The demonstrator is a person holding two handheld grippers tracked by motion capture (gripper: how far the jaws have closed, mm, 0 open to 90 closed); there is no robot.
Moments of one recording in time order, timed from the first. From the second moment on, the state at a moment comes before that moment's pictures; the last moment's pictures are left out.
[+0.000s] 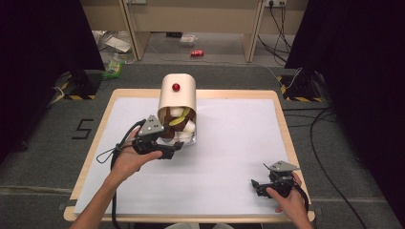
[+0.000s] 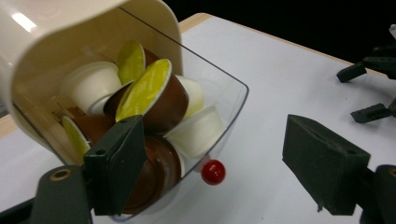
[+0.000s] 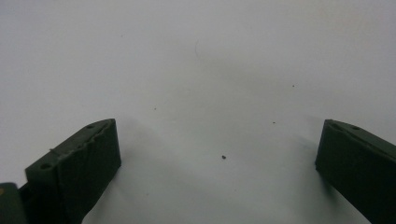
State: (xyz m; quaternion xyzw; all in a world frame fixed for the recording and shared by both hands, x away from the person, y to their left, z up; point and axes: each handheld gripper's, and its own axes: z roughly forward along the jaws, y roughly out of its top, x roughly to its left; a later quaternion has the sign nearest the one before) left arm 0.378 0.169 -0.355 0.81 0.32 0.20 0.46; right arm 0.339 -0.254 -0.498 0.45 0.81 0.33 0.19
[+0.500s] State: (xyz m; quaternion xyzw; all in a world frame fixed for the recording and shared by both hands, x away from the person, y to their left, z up) left arm 0.397 0.169 -0.353 0.80 0.33 0.21 0.45; right arm 0.339 -0.254 -0.498 0.45 0.81 0.33 0.19
